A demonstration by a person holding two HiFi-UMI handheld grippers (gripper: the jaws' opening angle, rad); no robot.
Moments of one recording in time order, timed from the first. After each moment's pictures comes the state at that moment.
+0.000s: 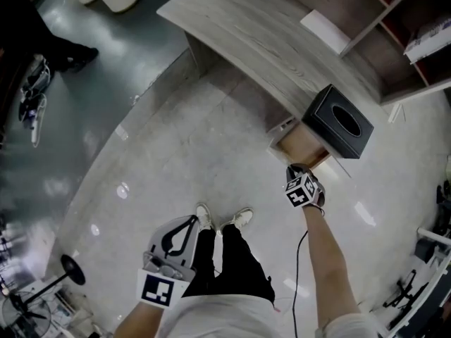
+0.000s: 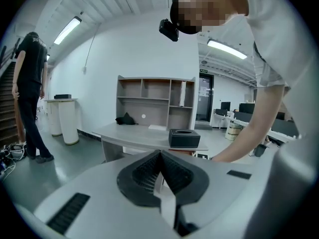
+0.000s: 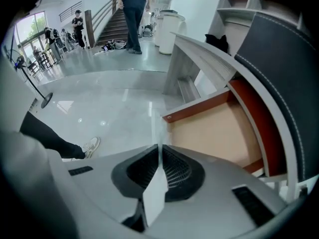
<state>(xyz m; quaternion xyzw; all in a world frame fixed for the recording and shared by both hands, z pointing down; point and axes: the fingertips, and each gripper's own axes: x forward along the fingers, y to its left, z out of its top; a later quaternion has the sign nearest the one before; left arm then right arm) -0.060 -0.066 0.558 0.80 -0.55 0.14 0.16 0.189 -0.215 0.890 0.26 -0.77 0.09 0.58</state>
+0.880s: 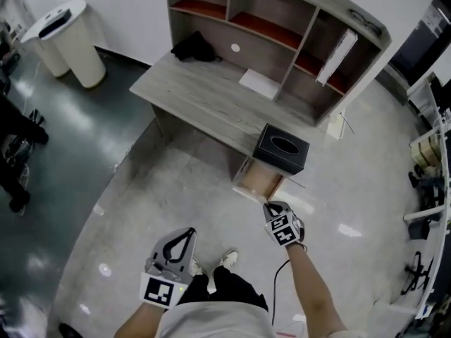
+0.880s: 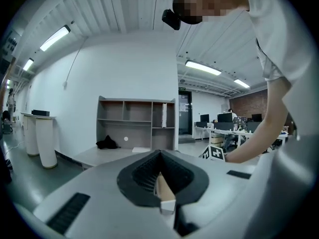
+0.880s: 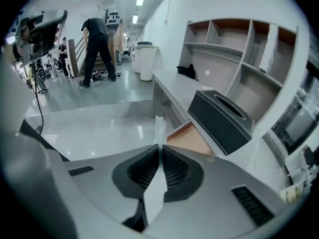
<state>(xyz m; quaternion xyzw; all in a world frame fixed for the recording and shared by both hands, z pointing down) -0.043 -0.063 0.470 0.88 -0.47 0.07 0.07 0.190 -0.156 0.704 0.38 -0.80 0.11 0.45</state>
